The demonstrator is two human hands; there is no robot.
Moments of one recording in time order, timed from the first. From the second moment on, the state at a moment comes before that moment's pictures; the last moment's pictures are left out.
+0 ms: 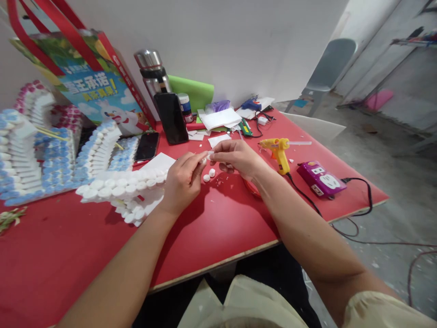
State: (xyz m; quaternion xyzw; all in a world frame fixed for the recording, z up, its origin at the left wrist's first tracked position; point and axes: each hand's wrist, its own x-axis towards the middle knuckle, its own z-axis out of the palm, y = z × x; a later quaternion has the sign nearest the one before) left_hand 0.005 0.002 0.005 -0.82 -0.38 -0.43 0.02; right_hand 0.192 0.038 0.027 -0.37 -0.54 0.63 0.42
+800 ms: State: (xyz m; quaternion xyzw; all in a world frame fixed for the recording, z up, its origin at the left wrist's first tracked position) left_hand 0.015 0.002 0.011 -0.37 -0.35 -0.53 -0.67; right_hand 0.198 0.039 0.032 -0.36 -0.61 0.55 0.44
